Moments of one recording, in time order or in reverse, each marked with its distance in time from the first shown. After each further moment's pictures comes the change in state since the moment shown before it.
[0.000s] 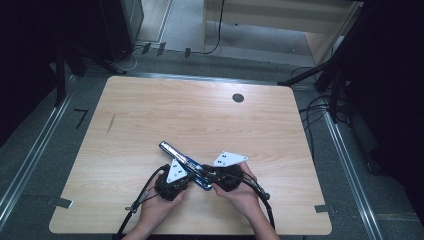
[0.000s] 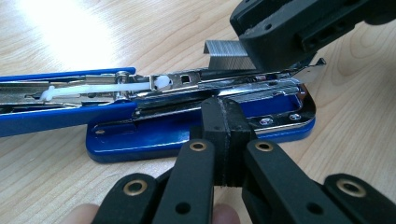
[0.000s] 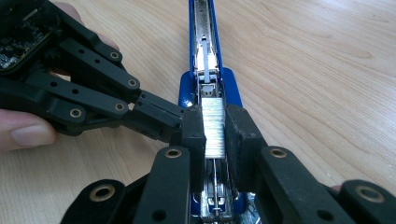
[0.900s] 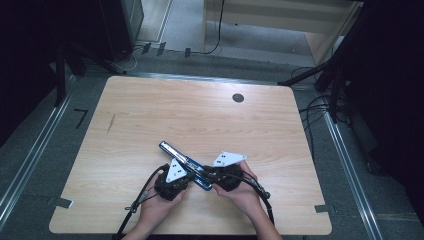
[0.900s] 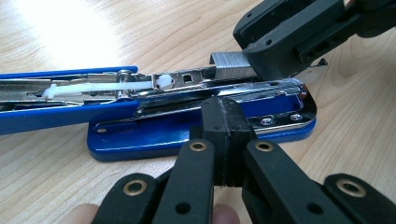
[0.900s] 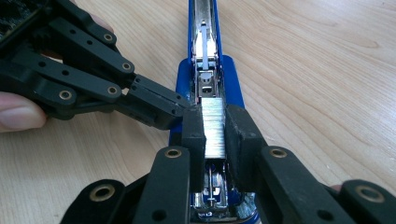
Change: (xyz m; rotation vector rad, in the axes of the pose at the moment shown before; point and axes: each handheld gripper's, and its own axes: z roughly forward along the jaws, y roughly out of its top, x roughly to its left) left arm 0.001 0.000 0.000 -0.001 -0.002 -0.010; right arm -0.004 -0.002 0.002 0.040 0.008 -0.012
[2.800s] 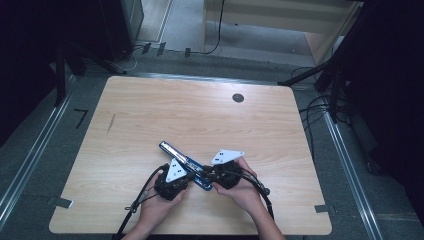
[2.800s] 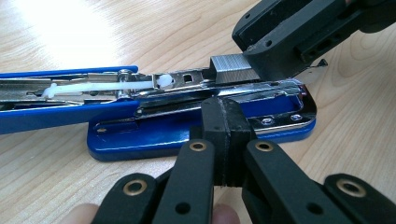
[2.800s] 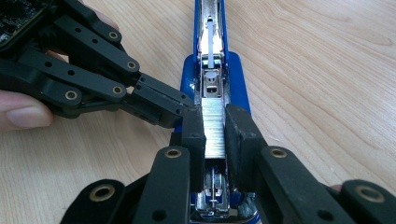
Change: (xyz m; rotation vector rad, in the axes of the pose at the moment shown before) left arm 0.001 0.000 0.000 0.001 -0.002 -0.002; right arm -0.002 0.008 0.001 0.053 0.030 -0.007
